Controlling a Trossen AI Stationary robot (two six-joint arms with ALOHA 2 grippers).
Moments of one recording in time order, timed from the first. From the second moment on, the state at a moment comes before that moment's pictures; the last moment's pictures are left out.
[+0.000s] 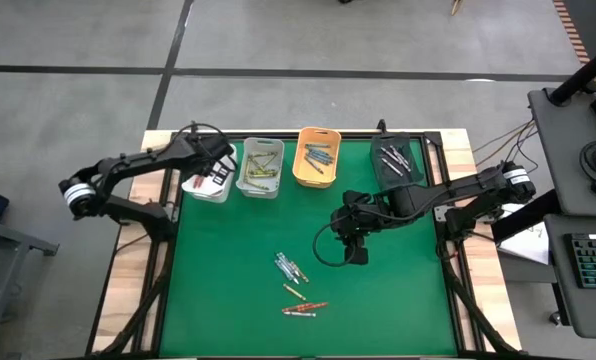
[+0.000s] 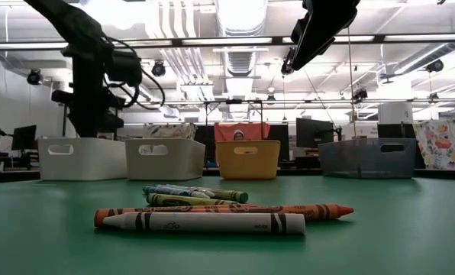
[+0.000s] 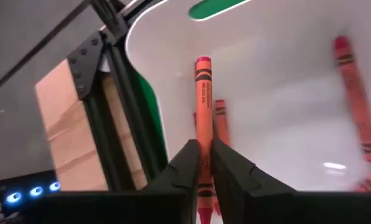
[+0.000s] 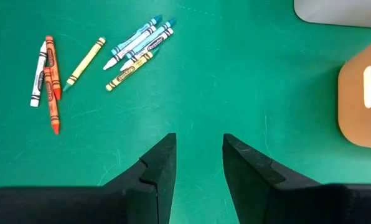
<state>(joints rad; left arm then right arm) 0.69 1.30 0.78 -0.86 -0.56 -0.35 0.18 1.51 1.27 -0.77 0.08 0.16</state>
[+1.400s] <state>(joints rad) -0.51 1.18 0.78 -0.26 -0.56 -0.37 0.30 1.80 1.39 -0.77 -0.22 0.75</state>
